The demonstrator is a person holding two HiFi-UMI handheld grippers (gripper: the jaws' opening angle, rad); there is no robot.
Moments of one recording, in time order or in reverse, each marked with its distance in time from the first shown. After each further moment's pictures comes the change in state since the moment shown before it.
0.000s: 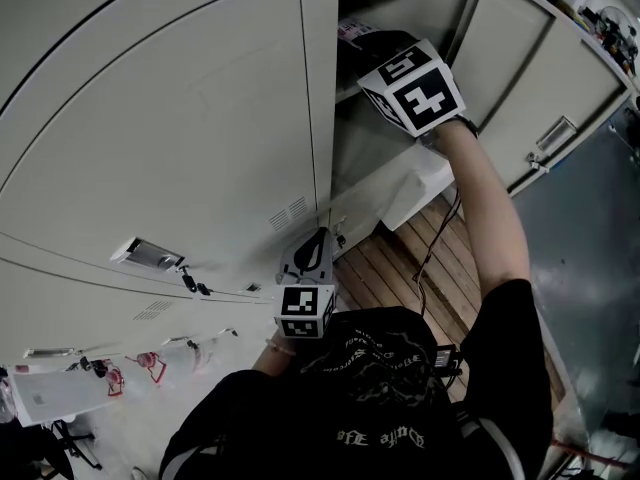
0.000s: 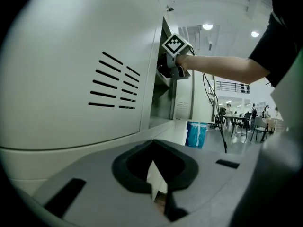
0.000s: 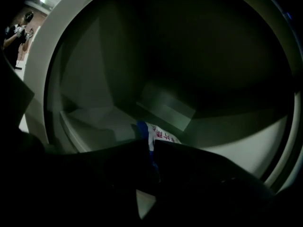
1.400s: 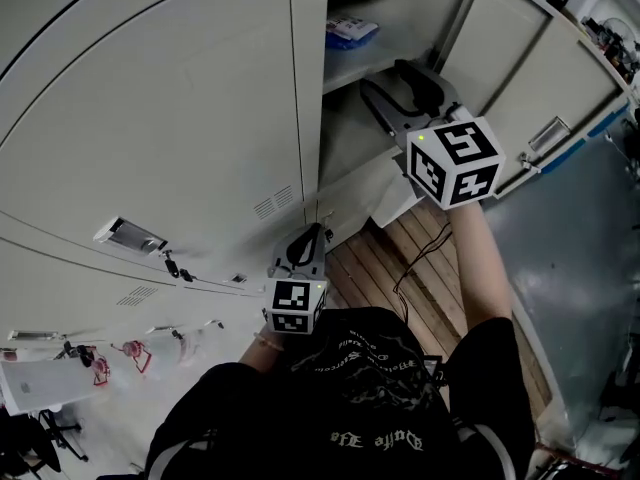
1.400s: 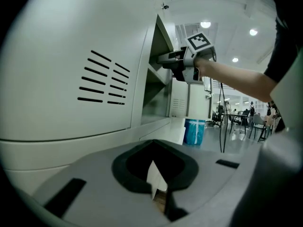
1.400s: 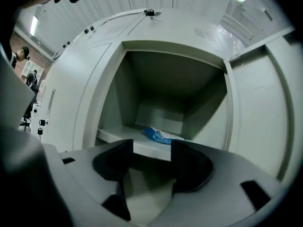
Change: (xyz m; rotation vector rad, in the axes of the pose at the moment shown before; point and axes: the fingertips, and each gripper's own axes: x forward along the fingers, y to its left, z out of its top) left arm -0.001 -0.018 -0.004 0.019 0.016 -0.018; right arm -0.085 0.017 -0.027 0.296 -0.287 -0.048
